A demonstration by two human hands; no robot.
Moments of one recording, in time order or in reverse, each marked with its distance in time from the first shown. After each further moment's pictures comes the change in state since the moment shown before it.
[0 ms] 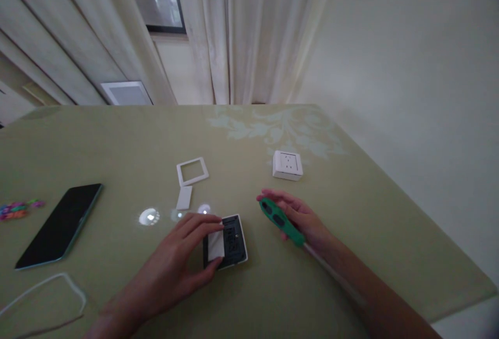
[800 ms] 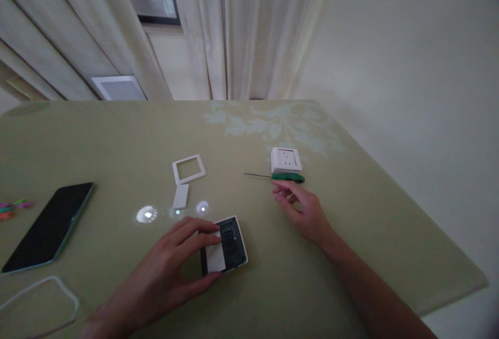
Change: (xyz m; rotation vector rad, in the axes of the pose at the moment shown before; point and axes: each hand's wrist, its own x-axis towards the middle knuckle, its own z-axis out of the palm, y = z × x) left_hand -0.008 -0.006 -0.003 0.006 -0.059 0.081; right_hand 0.006 -0.005 -0.022 -1.105 0.243 -0.495
